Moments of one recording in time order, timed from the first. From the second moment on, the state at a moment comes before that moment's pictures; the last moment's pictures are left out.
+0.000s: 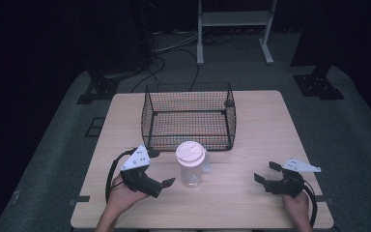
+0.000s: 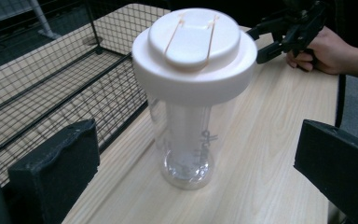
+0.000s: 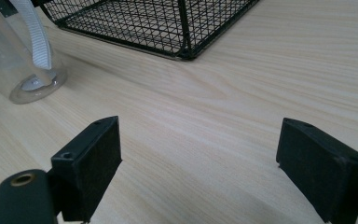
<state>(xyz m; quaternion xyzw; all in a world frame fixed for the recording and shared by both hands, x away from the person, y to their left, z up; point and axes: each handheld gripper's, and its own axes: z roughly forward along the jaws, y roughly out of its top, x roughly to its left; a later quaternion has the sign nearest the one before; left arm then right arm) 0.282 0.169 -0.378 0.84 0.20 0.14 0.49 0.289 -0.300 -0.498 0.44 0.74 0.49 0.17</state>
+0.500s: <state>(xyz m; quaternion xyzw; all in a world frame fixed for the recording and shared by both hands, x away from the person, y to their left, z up) 0.292 0.143 -0.372 0.86 0.19 0.12 0.47 0.289 -0.300 -0.498 0.43 0.74 0.49 0.17</state>
